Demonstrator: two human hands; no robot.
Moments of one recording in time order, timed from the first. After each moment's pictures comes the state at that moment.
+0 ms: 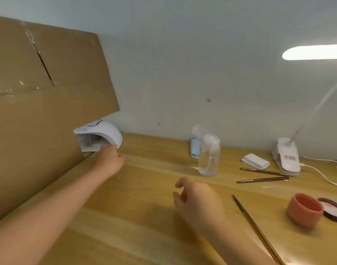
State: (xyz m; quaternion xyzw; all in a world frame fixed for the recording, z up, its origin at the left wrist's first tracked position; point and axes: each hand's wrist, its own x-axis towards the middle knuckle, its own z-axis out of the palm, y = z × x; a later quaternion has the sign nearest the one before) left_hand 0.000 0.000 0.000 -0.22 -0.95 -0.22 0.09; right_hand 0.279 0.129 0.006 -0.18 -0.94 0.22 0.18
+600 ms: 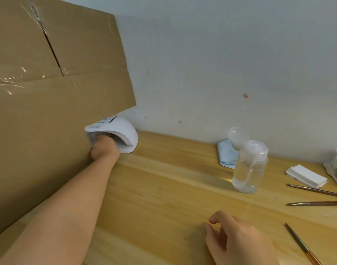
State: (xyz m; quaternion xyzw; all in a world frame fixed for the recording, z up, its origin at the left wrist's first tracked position) left_hand -0.136 0.004 -0.023 0.05 -0.97 -0.23 0.09; right_hand 0.269 0.124 -0.017 -0.21 -0.94 0.14 0.22
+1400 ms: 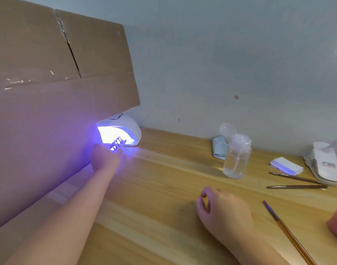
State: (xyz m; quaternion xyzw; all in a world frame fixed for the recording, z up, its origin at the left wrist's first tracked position) left_hand -0.027 -0.047 -0.019 0.02 -0.86 -0.50 0.12; right_hand 0.274 0.122 -0.014 -0.20 -0.96 0.04 0.20
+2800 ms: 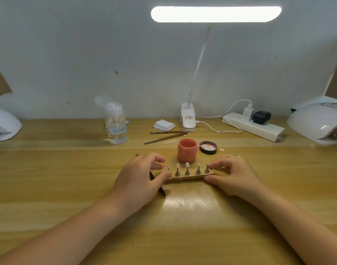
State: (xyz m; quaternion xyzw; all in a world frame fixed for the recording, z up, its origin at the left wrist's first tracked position) left_hand 0.337 0.124 -0.017 -0.55 -0.76 -0.36 0.01; right_hand 0.527 0.280 -0.015 -0.37 -0.86 0.27 0.23
